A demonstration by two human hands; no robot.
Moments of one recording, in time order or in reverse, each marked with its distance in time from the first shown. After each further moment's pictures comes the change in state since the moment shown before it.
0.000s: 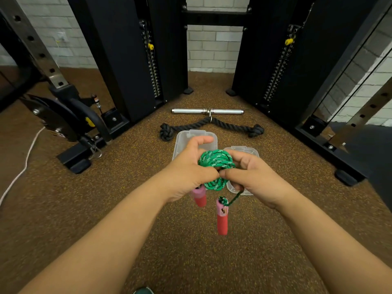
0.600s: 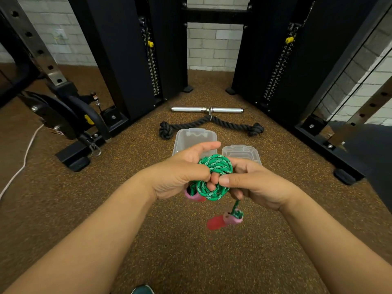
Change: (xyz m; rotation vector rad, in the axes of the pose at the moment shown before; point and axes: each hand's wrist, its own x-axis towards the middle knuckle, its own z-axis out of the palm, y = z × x) left_hand -0.008 0.008 -0.016 -0.113 -0.296 -0.118; right_hand -0.005 0.003 -0.005 0.139 -0.294 0.008
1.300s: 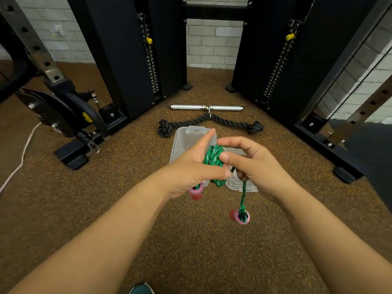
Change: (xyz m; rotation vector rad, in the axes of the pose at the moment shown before) left_hand 0.019 -0.010 0.013 0.104 0.121 0.103; right_hand 0.004 -0.010 0.002 -0.170 0.476 -0.054
